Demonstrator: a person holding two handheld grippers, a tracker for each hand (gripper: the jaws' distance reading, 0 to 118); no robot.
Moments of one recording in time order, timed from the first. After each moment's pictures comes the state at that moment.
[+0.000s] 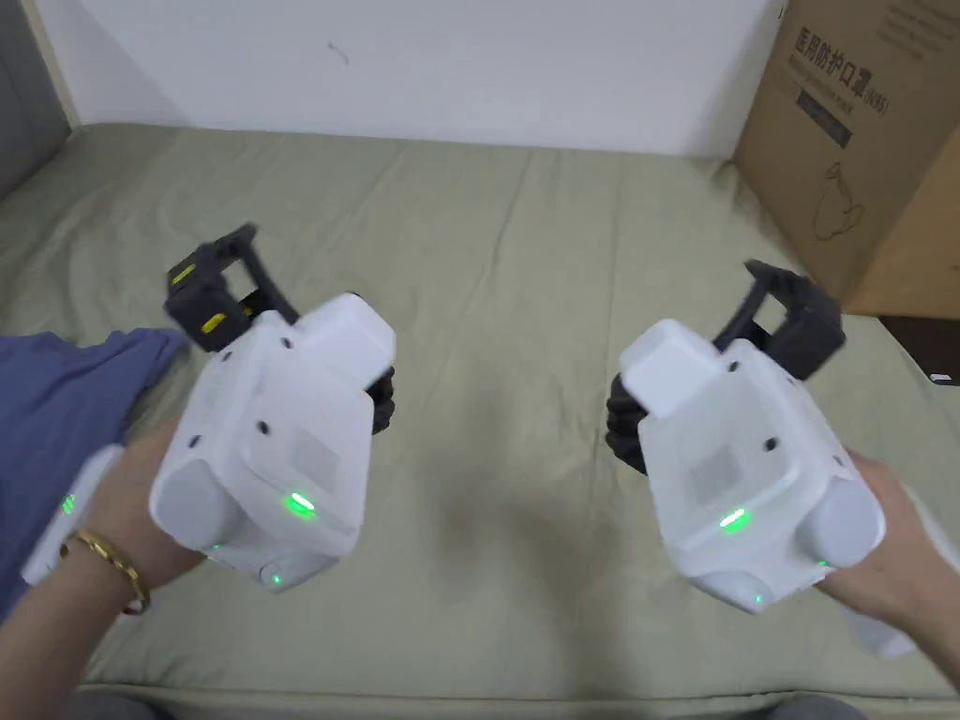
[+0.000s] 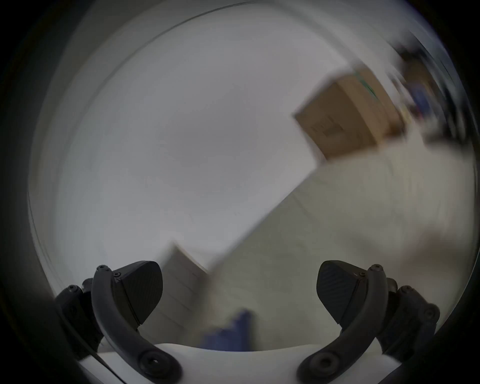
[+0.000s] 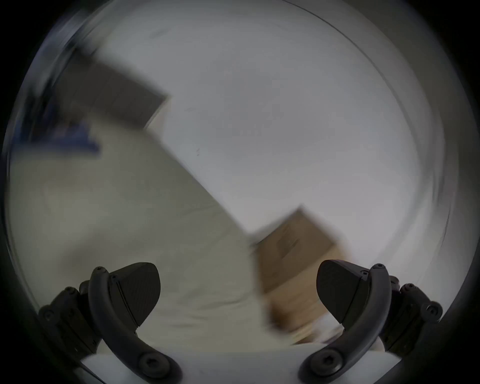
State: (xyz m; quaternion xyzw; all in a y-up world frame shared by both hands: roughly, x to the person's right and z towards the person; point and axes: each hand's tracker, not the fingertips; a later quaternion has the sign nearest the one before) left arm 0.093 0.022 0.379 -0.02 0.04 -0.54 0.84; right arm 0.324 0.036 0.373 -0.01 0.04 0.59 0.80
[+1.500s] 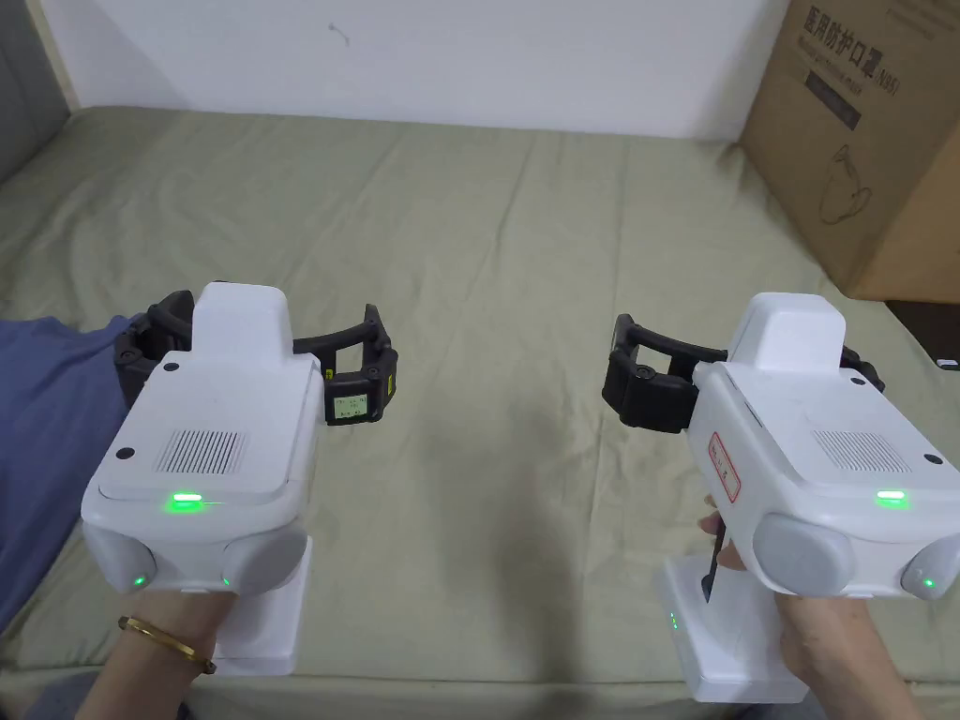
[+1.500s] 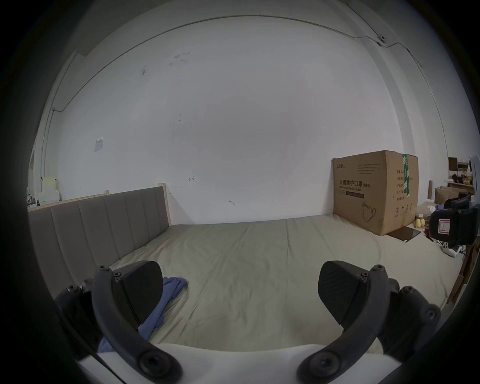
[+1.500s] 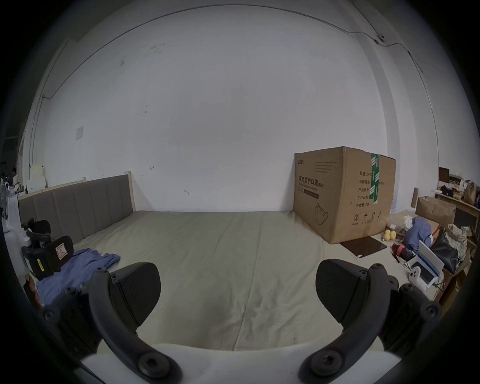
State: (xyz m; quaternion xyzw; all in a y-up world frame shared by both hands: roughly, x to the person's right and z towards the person) left arm 0.069 0.028 0.399 -0.05 0.07 -0.04 1.00; right arm 0.358 0.049 0.387 -0.10 0.04 0.01 0.99
